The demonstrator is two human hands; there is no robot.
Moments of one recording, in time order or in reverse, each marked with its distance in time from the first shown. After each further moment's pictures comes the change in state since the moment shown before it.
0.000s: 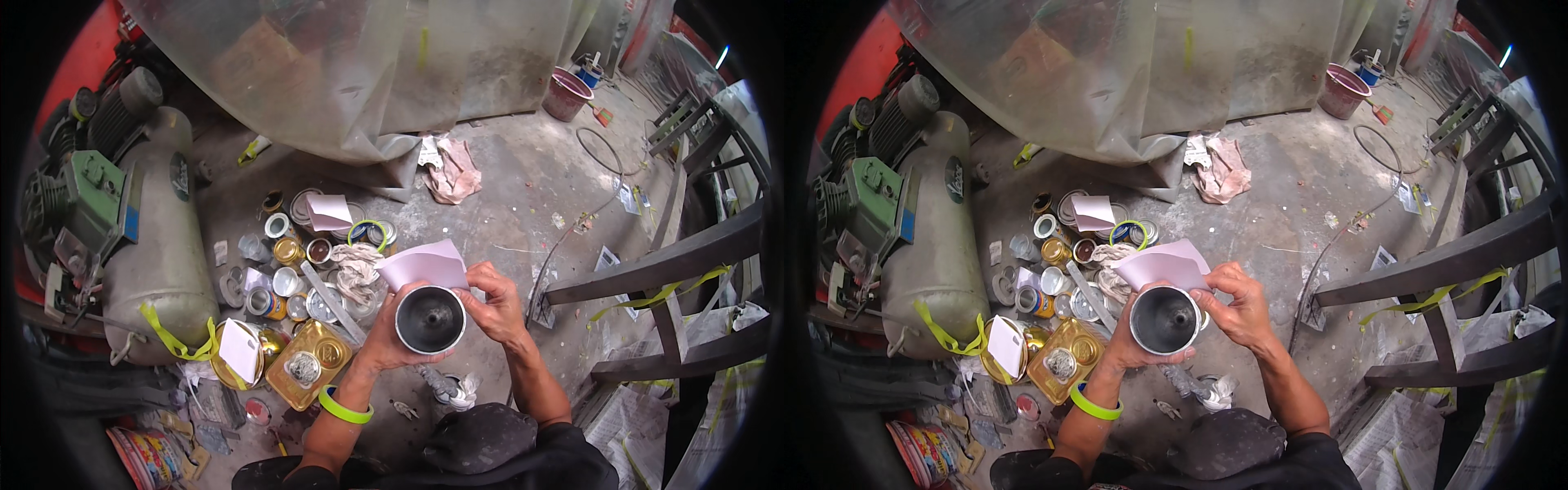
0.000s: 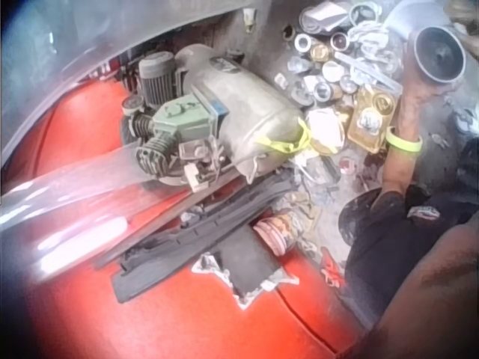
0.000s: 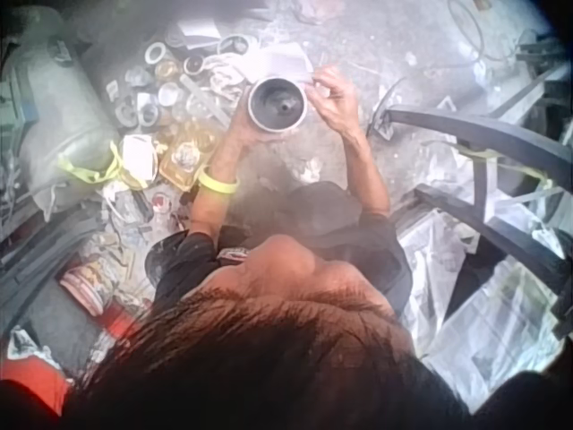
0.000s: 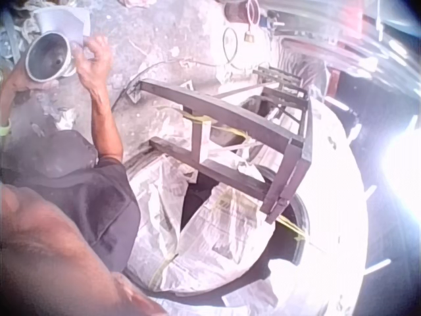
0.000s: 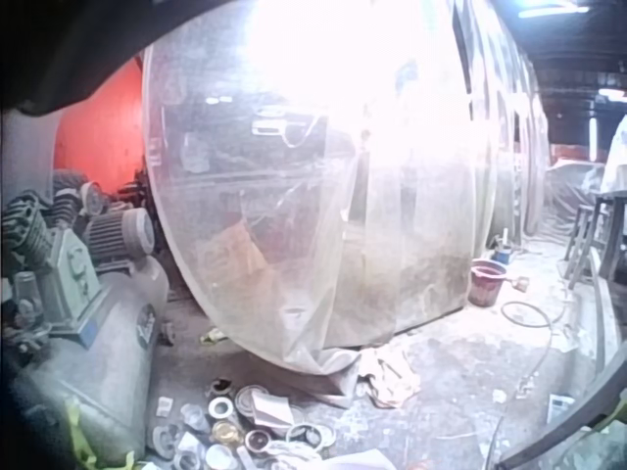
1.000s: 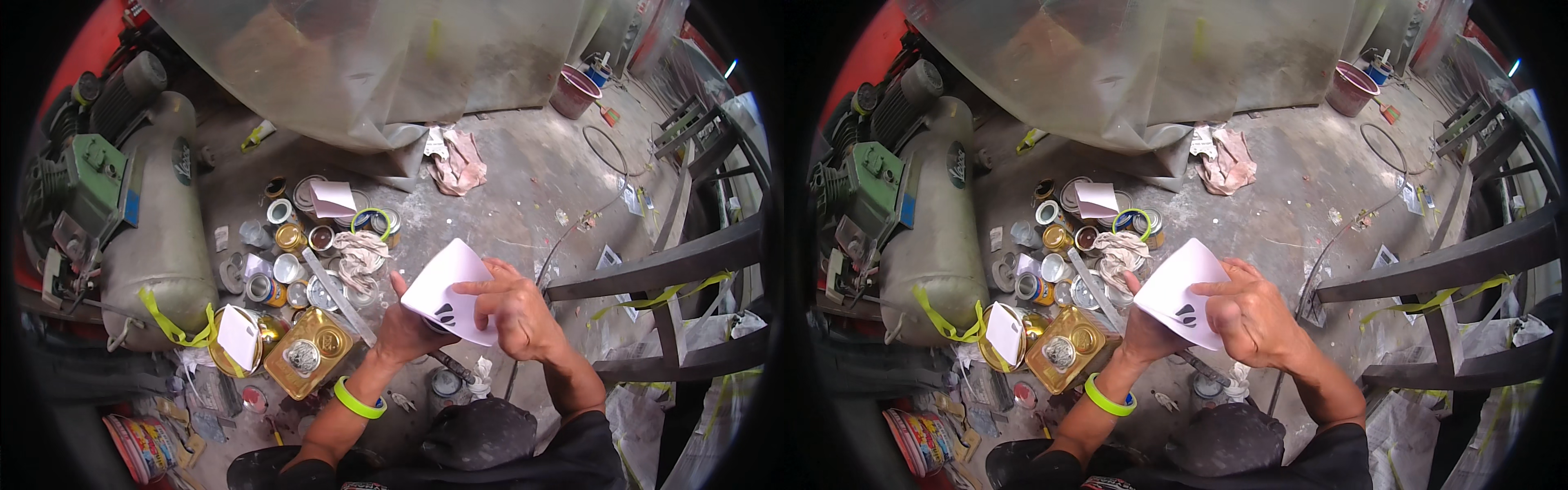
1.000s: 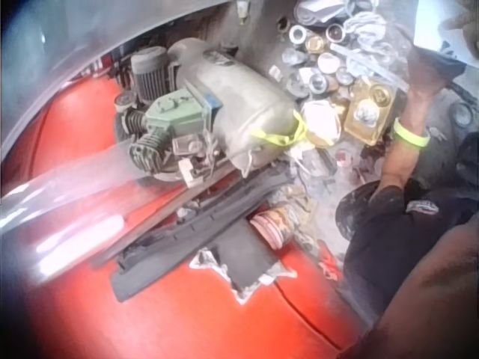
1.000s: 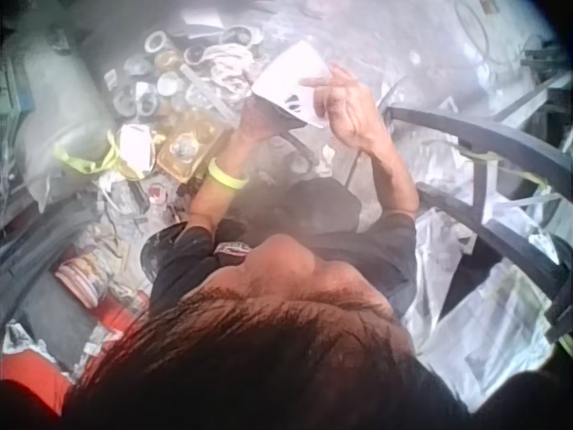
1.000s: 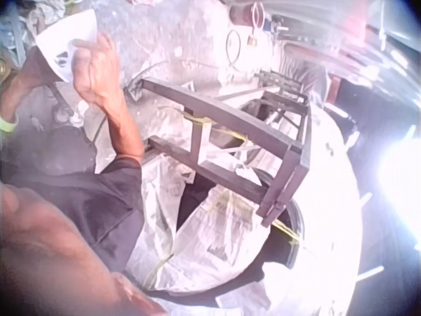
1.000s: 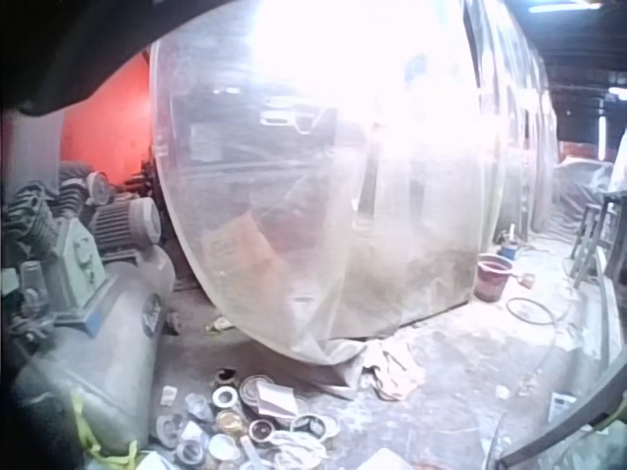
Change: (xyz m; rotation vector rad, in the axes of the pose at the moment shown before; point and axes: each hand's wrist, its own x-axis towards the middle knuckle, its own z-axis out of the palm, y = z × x) left_hand -0.002 -0.017 0.030 0.579 -0.070 0.008; right_hand 0.022 -0.078 -0.038 -0.187 -0.345 -0.063
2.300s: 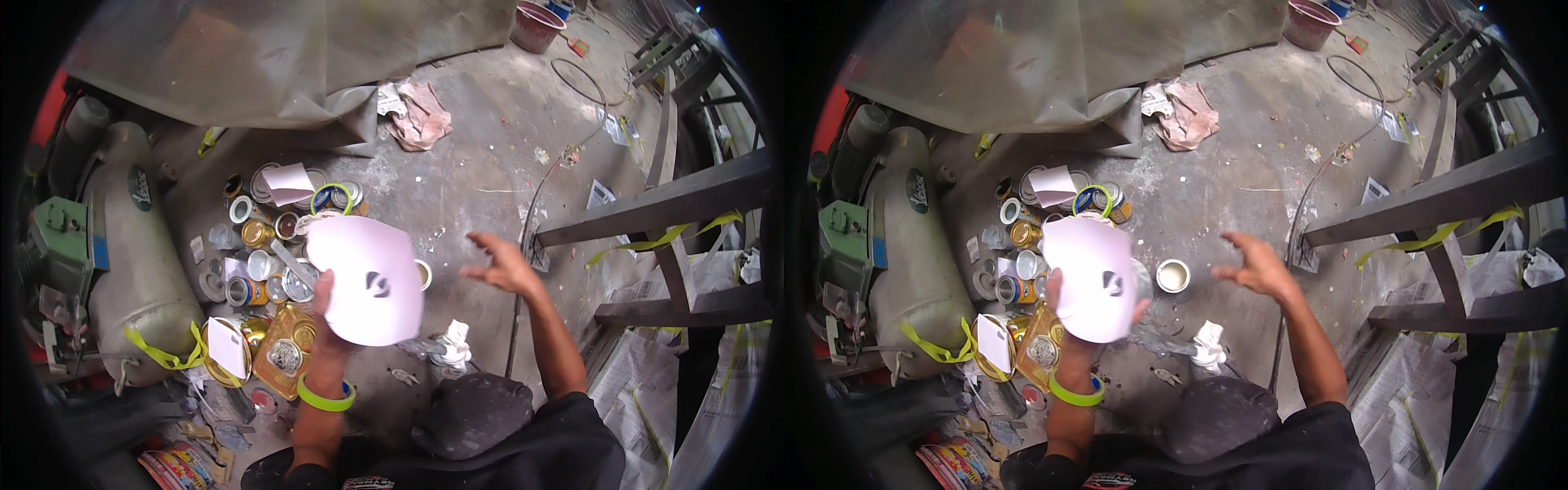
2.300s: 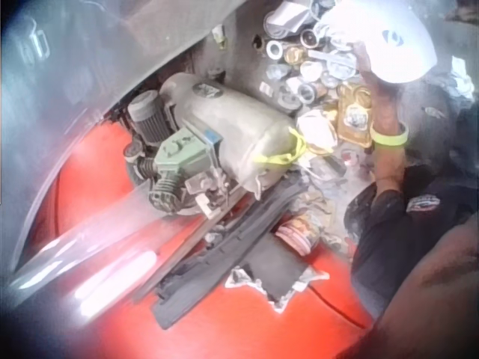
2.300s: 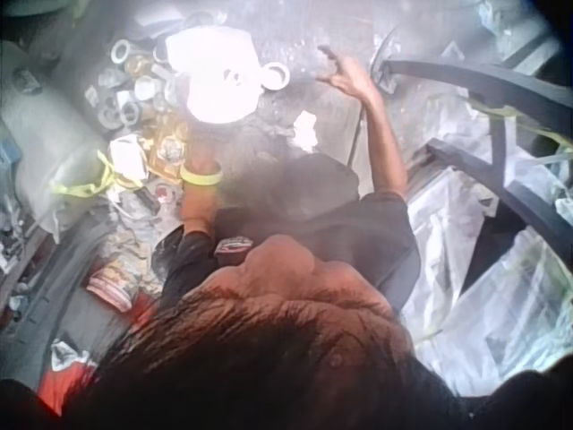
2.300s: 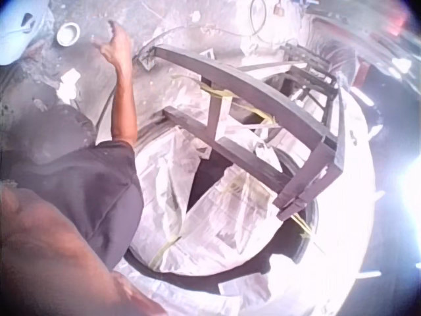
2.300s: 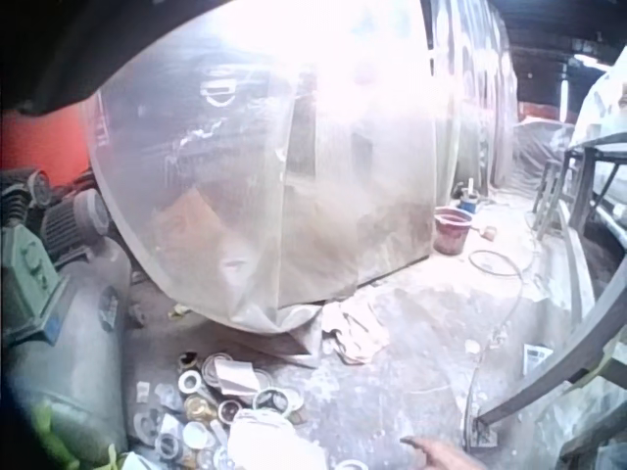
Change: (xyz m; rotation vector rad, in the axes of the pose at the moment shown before) left_hand -0.025 -0.029 -0.032 -1.635 0.096 -0.657; right_hand -0.089 0.155 0.049 0.103 -0.031 0.701
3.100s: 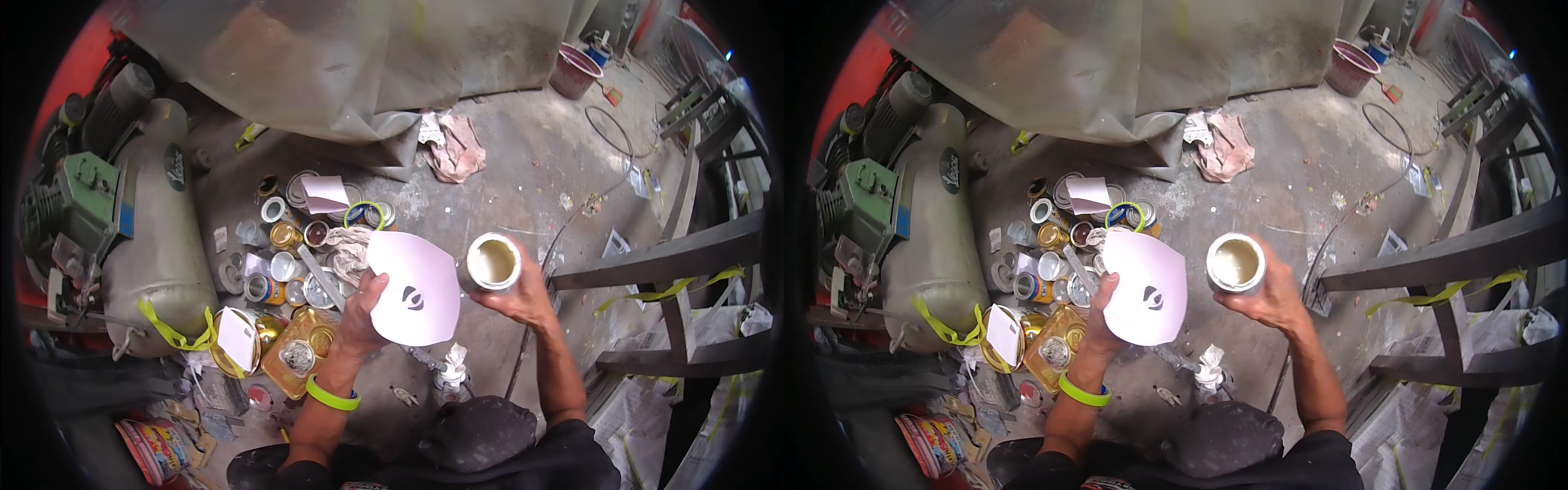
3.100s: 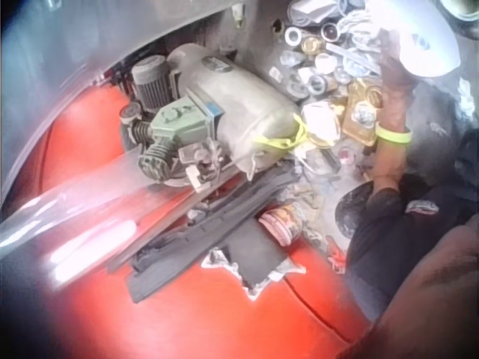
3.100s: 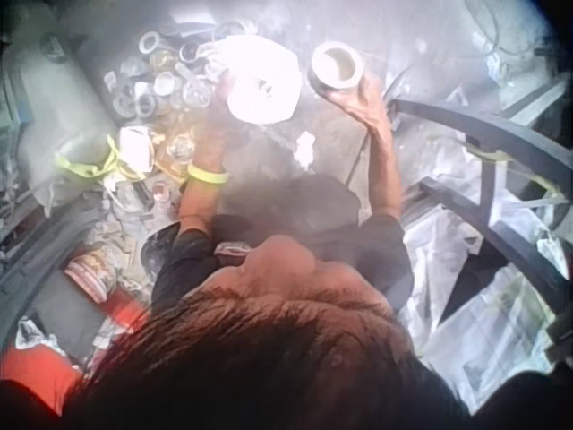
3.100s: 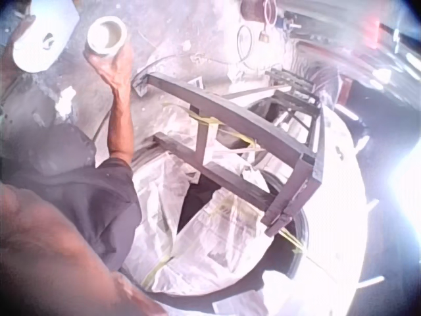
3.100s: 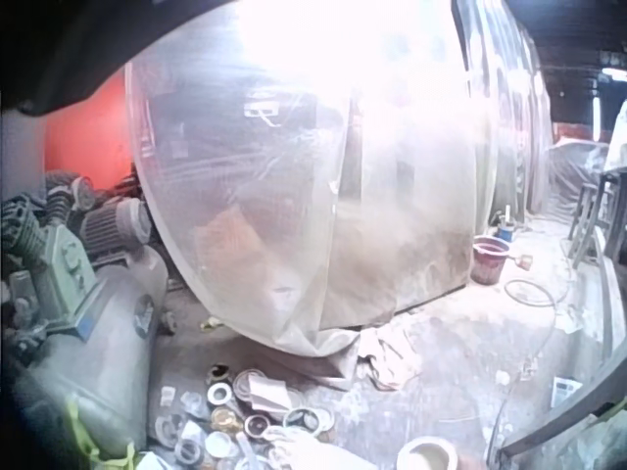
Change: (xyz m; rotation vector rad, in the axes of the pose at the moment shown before) left_hand 0.042 -0.023 -0.053 1.368 -0.078 0.964; right_hand 0.001 -0.078 -0.020 0.156 0.193 -0.364
